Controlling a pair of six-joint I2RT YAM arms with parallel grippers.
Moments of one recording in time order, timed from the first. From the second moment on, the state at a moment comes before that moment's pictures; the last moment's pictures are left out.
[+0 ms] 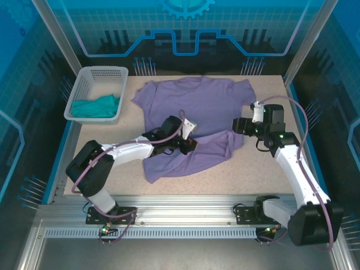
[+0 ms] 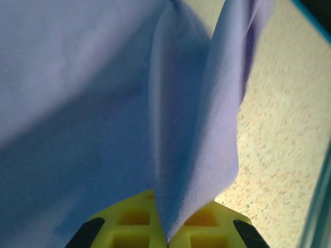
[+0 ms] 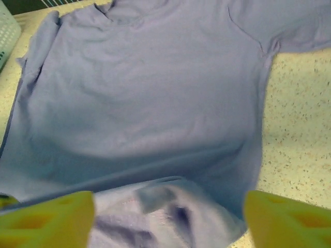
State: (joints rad) left arm -0.67 1.63 0.96 -0.02 0.36 -0.26; right arm 0.09 1.03 0.87 -0.50 -0.23 0.16
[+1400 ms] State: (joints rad) left arm -0.59 1.29 1.35 -0.39 0.70 -0.39; right arm 0.71 1.98 1.23 -0.04 0.49 -0.08
